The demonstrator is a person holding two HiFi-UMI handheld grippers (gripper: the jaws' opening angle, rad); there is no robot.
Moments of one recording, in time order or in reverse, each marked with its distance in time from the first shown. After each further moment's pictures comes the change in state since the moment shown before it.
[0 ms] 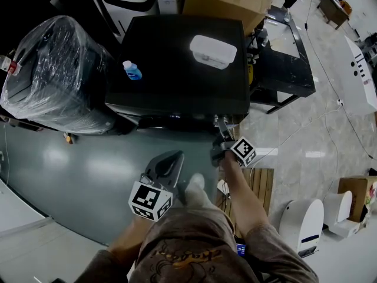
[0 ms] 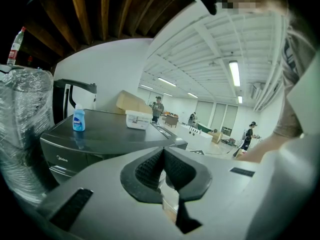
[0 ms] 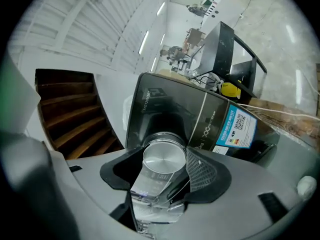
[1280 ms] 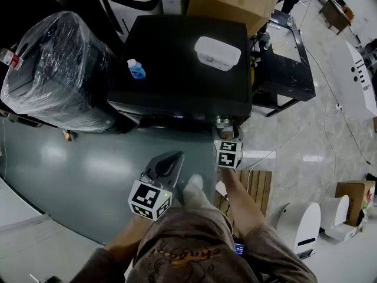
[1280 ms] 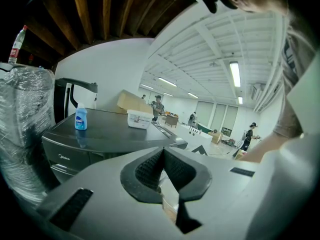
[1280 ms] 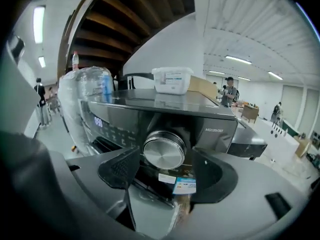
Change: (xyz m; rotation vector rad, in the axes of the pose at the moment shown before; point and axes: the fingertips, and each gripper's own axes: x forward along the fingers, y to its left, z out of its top) left arm -0.006 0.006 -0.003 -0.011 0.002 -0.002; right arm -0.002 0.014 -0.013 -1.274 0.233 -0.406
